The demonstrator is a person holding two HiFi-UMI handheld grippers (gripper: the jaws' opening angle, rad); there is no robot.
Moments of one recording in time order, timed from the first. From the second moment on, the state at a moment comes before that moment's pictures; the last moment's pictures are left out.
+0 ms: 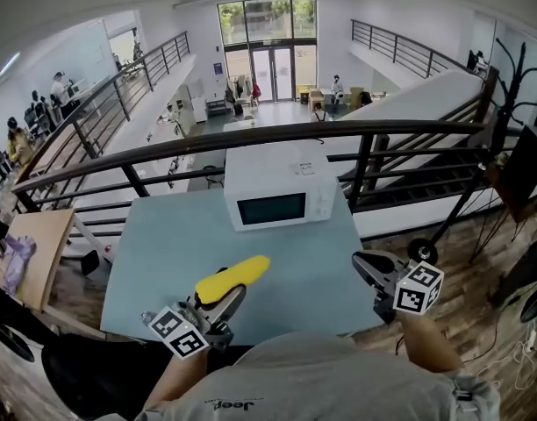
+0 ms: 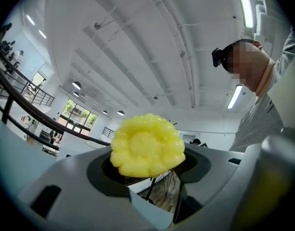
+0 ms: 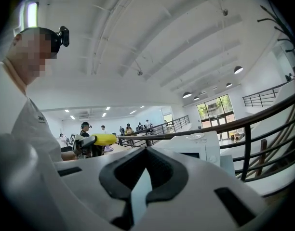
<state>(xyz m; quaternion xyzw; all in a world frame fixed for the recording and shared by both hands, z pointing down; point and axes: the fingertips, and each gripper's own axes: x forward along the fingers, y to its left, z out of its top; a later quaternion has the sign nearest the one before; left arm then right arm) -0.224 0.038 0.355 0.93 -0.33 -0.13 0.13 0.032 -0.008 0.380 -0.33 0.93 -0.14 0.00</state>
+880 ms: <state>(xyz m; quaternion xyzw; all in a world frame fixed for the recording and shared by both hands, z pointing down) -0.046 -0.120 0.344 0.88 -0.42 -0.14 0.16 0.177 -0.220 0.393 -0.20 0.96 -0.17 0.03</state>
